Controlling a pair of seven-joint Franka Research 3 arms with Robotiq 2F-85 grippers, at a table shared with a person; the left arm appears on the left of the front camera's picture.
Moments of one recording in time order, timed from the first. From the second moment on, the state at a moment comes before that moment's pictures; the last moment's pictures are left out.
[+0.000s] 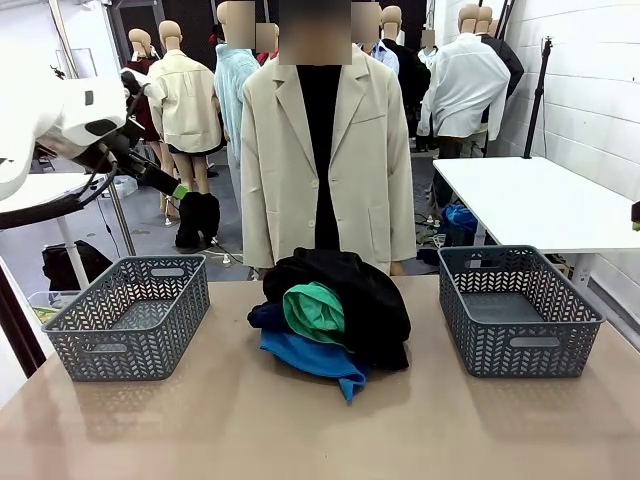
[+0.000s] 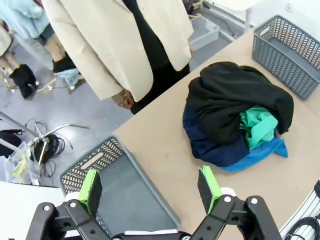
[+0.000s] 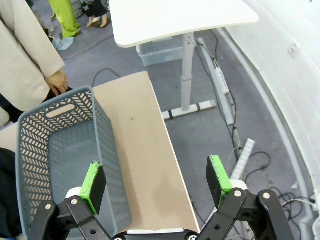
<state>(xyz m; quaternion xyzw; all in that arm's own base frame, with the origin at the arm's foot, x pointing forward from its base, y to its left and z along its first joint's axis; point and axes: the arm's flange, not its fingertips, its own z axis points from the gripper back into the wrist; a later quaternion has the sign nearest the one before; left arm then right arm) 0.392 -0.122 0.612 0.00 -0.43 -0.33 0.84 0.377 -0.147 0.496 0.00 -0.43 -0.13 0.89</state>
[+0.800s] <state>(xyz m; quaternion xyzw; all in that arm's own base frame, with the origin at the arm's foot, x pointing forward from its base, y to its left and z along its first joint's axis) 0.511 -0.276 0.534 -0.06 -0.30 -0.32 0.90 0.377 -0.147 0.496 0.00 -0.43 -0.13 0.89</state>
